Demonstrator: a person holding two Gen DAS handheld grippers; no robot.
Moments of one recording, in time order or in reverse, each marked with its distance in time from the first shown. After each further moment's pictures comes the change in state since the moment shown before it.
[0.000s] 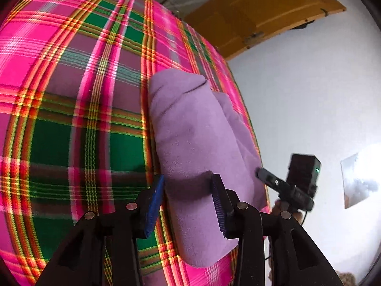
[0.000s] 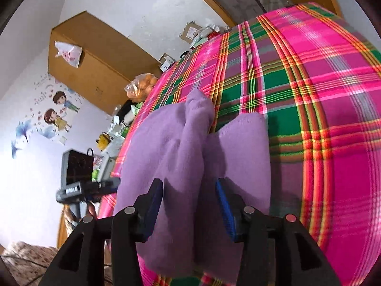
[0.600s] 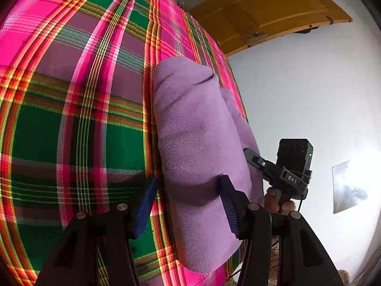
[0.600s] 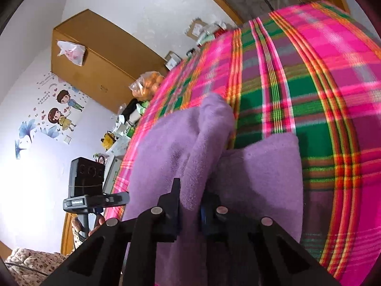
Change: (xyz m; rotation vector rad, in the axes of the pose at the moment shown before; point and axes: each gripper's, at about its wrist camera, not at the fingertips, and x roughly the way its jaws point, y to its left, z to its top) left arm -0.016 0.025 -0.023 -0.060 0.038 -0.057; right arm 0.029 0.018 0.021 -0.027 -0.007 0.028
